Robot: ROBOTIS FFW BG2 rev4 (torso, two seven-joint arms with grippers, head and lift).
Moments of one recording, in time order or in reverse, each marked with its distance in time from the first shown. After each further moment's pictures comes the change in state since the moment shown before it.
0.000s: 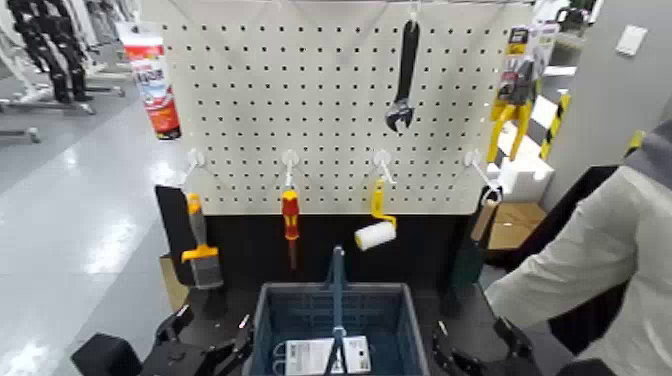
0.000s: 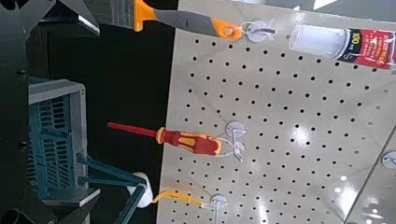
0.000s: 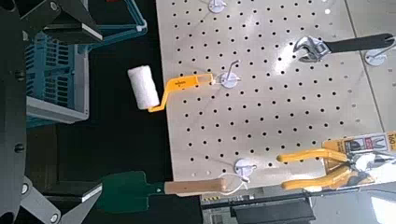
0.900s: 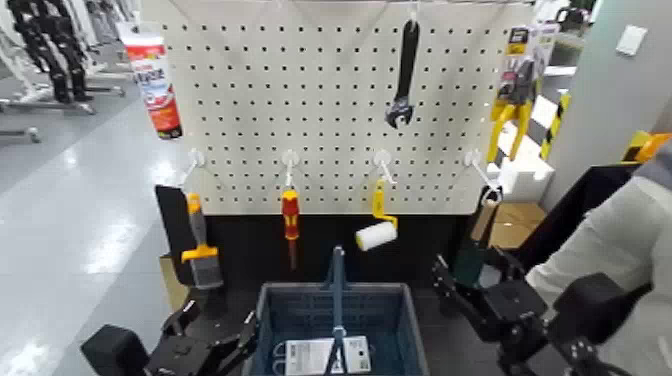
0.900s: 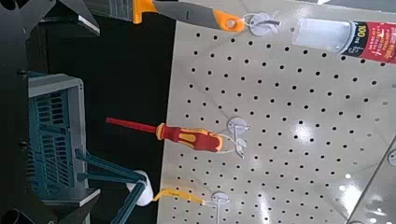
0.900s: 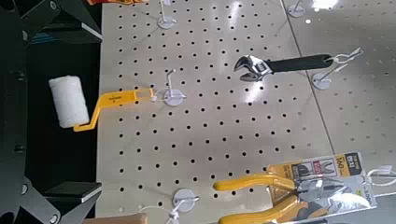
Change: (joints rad) left arm -0.022 0.007 -0.011 0.004 0.001 0.022 -0.003; right arm -0.220 0.009 -0.062 0.021 -0.050 0.086 0.191
